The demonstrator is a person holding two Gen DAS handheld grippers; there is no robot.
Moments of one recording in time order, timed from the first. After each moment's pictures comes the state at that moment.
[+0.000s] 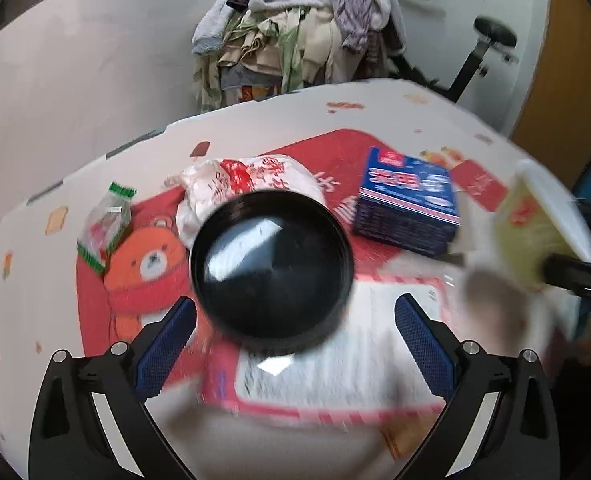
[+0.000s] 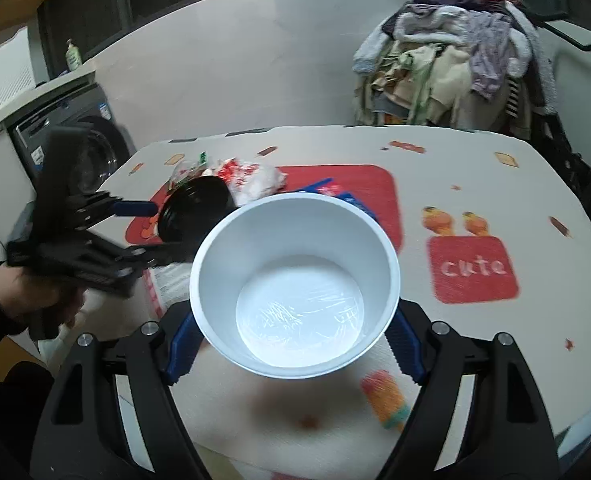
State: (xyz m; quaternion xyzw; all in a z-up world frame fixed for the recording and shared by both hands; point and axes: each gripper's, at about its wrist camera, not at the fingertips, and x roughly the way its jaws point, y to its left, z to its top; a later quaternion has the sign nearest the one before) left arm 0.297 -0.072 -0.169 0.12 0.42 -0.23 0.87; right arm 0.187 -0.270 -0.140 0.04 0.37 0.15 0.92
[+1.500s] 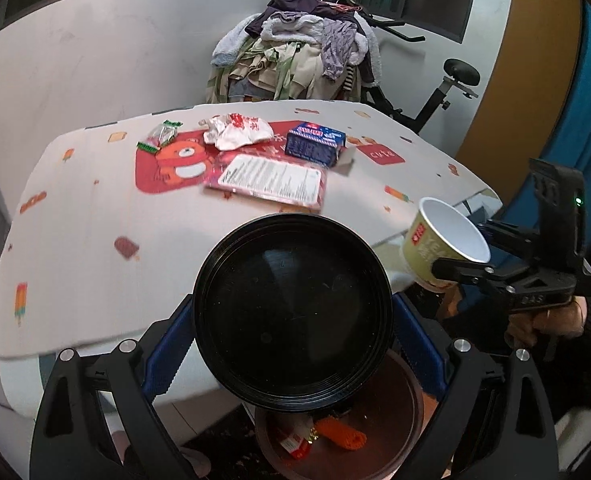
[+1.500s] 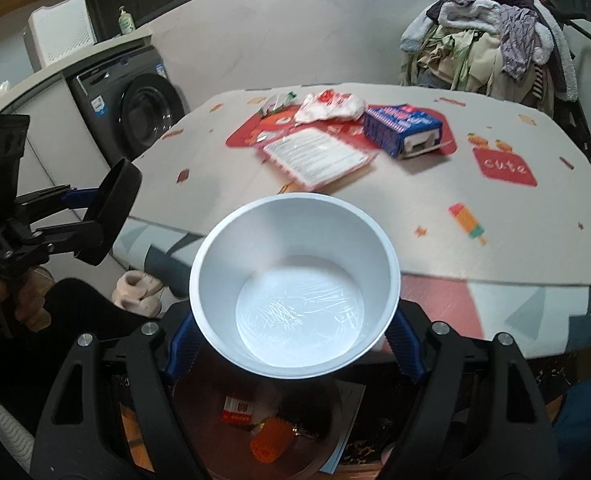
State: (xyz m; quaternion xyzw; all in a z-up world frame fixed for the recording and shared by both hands) left arm 0.035 0.023 -0.122 0.03 0.39 -0.25 0.88; right arm 0.023 -0.211 -0.148 0.02 0.40 0.22 0.89
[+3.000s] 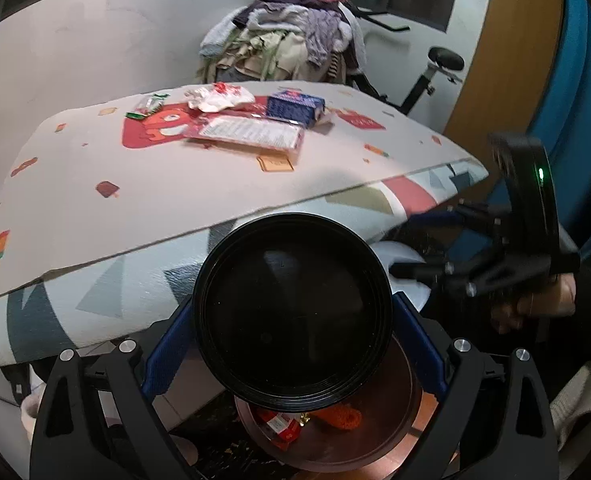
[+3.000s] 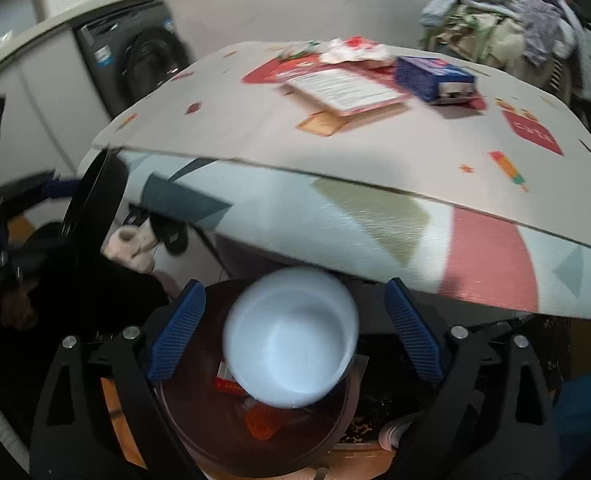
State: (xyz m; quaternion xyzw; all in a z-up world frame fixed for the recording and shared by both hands) left arm -0.008 0.019 -0.169 0.03 0.39 -0.27 0.88; right arm 0.007 -0.185 -0.195 -0.02 0.44 0.22 0.87
